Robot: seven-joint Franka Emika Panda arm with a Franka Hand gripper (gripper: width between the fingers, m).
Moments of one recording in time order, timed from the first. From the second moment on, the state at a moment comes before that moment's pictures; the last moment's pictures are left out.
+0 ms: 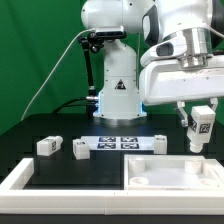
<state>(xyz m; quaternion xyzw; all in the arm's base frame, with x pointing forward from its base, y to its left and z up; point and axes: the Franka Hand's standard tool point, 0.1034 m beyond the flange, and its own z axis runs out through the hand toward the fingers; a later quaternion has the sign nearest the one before) 0.534 0.118 0.107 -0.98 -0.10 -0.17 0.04</state>
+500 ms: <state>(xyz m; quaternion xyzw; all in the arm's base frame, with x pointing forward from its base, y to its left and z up) 0.573 0.125 0.111 -0.97 -0.11 -0.19 0.04</state>
